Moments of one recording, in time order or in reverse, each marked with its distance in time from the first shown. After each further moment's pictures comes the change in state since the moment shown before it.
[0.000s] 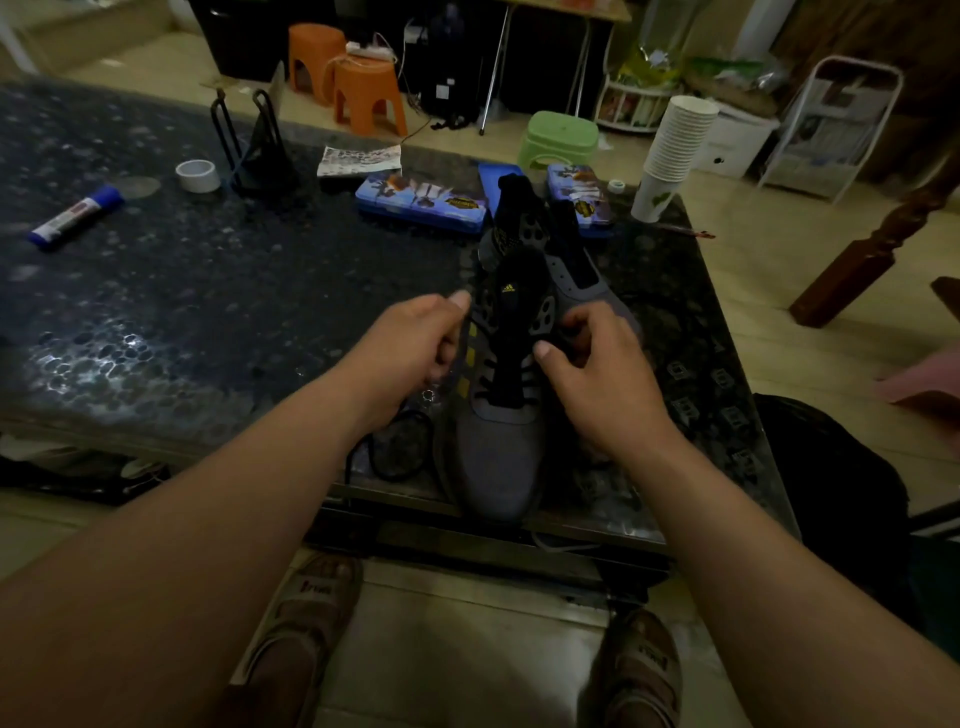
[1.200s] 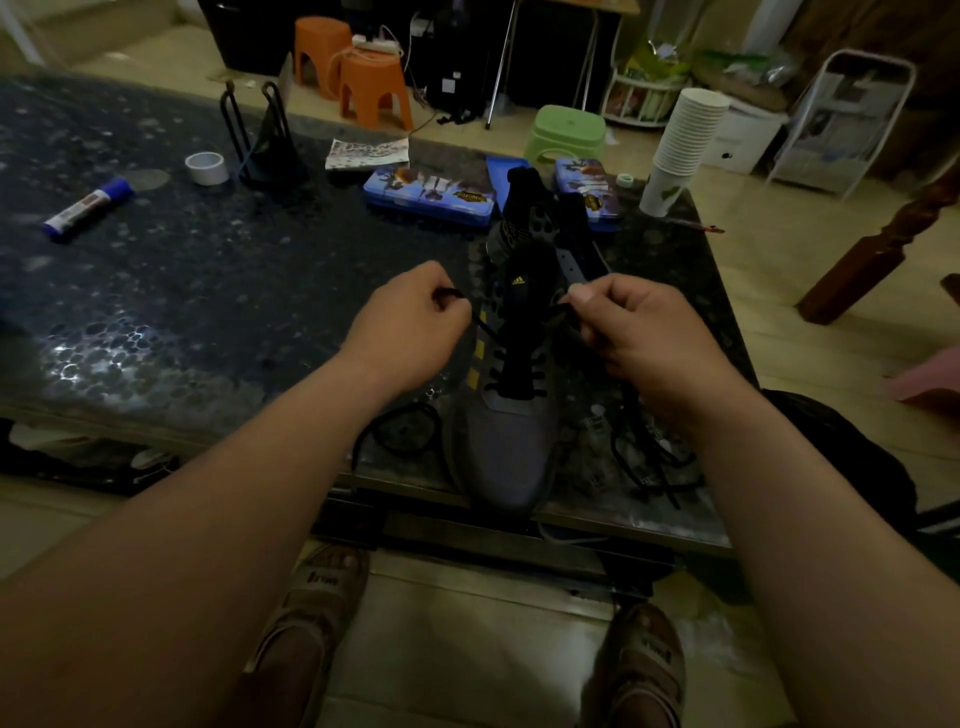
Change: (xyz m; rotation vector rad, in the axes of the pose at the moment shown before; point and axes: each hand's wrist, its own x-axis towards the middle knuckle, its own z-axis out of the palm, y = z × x) left_hand 0.002 0.007 -0.018 0.661 0.176 0.239; right_hand 0.009 -0.022 -0.040 0.524 -0.157 0.037
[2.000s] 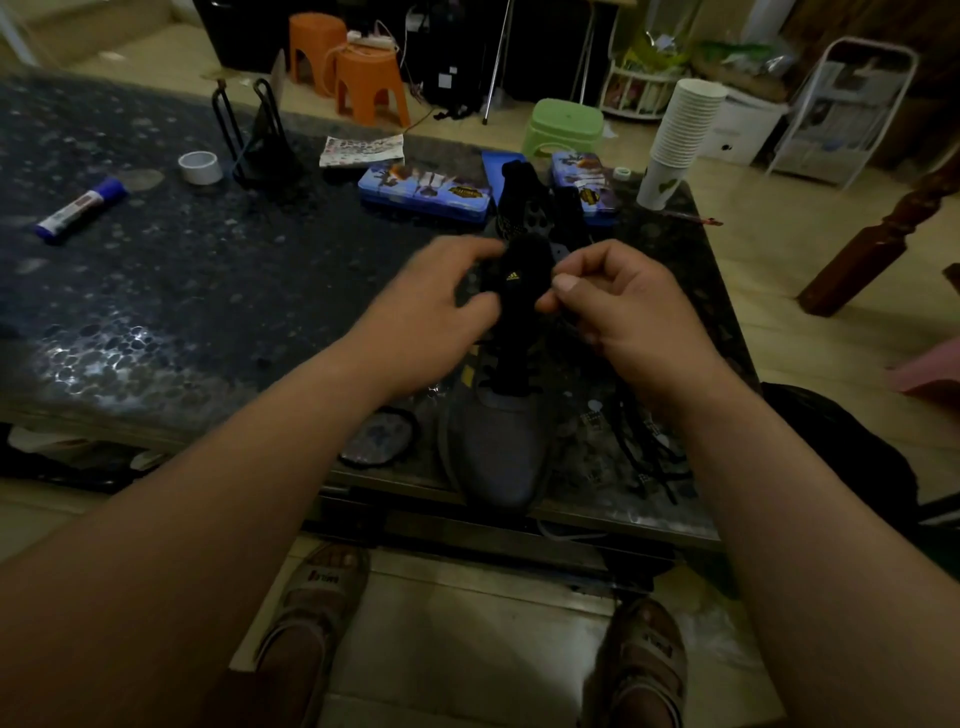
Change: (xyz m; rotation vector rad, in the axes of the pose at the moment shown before) left_hand -0.010 0.026 -0.008 -0.043 -0.138 0.242; right_hand 0.001 -0.013 0.011 0.115 -0.012 -0.082
